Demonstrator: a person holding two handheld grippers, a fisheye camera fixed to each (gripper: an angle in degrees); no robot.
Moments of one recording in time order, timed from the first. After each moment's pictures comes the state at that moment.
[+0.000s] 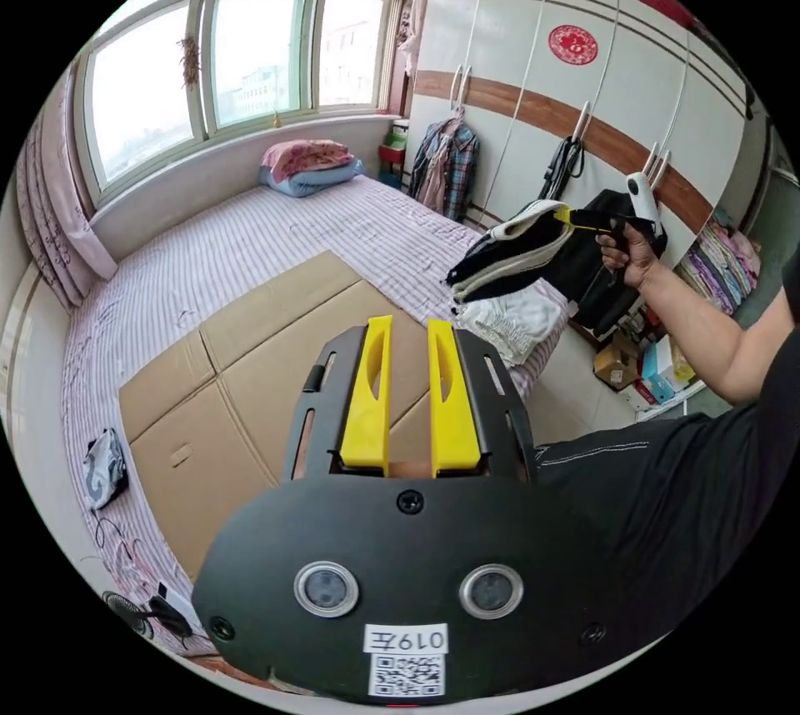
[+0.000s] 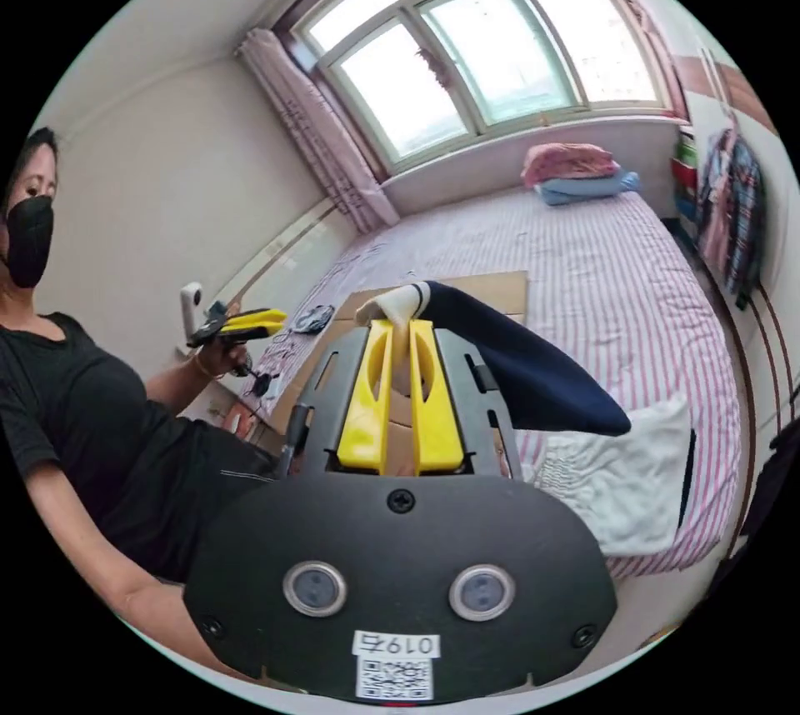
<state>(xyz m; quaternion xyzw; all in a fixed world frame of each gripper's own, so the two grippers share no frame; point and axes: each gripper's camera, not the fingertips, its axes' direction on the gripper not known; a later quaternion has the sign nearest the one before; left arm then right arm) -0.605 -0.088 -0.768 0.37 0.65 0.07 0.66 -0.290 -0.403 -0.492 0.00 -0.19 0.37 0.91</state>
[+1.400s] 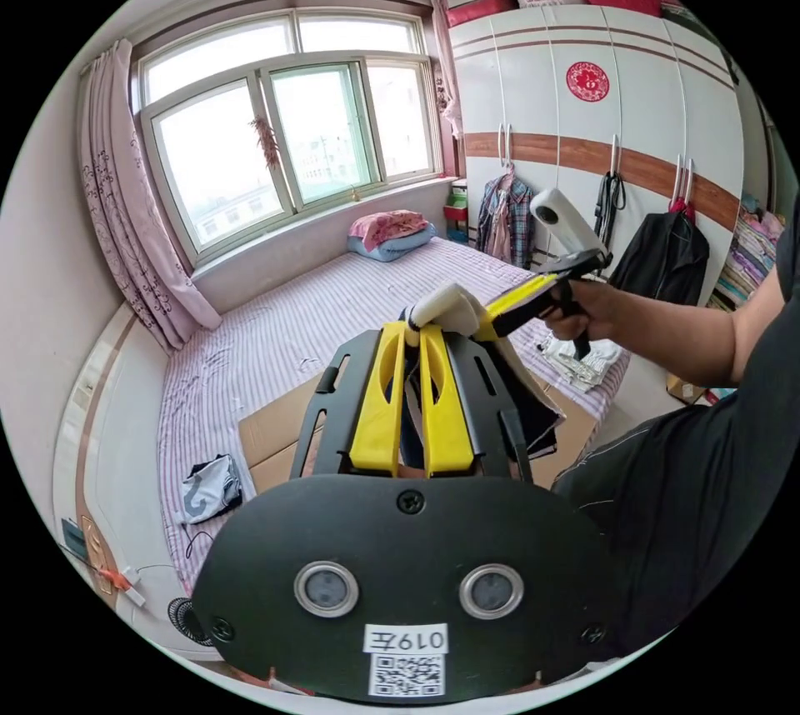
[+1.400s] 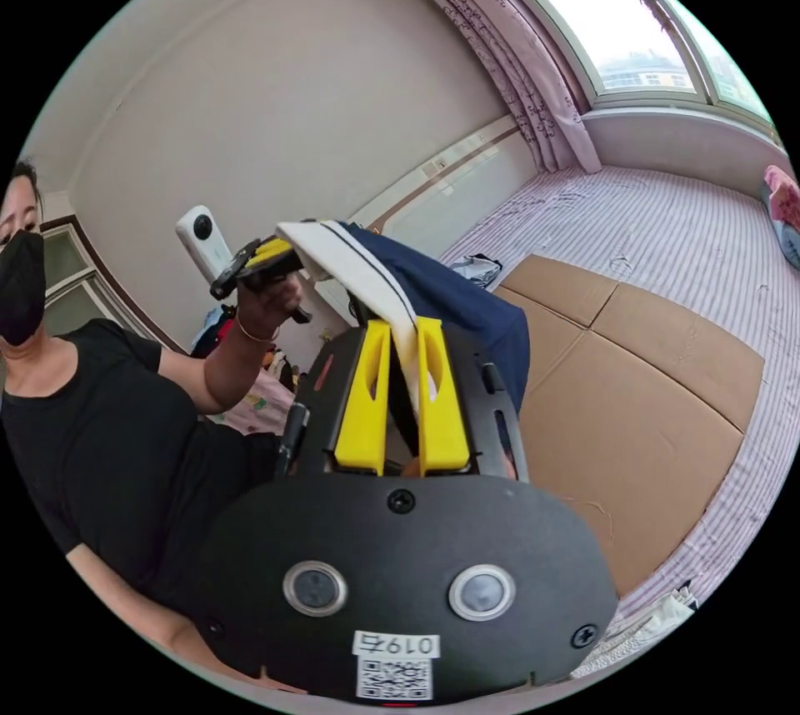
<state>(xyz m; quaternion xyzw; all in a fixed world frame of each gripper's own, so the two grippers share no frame) -0.857 -0.022 -0.624 0.44 0.54 -0.03 0.72 -0.596 -0.355 0.202 -0.03 -0.44 0.22 0.87</state>
